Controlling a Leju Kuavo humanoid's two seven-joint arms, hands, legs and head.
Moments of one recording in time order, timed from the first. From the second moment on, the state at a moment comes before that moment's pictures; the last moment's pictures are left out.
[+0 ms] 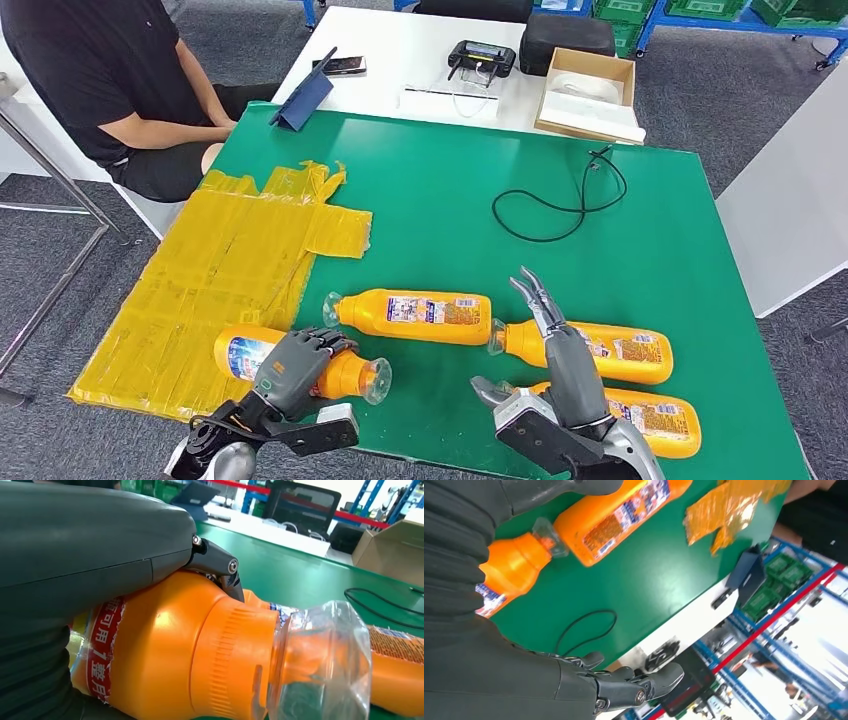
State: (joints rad) left arm 0.08 0.06 -0.31 -1.50 -0.90 0.05 -0.34; right arm 0.16 -0.01 0.37 -1.95 0.57 0.02 -0.08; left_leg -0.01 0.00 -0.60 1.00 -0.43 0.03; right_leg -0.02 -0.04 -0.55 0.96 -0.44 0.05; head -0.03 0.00
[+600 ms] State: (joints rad) left arm 0.10 0.14 -0.35 -1.46 -0.85 0.07 -0.34; right arm 0.17 -0.07 0.45 -1.95 0.59 0.00 -0.09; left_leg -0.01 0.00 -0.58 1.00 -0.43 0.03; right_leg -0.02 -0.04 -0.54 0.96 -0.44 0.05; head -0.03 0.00
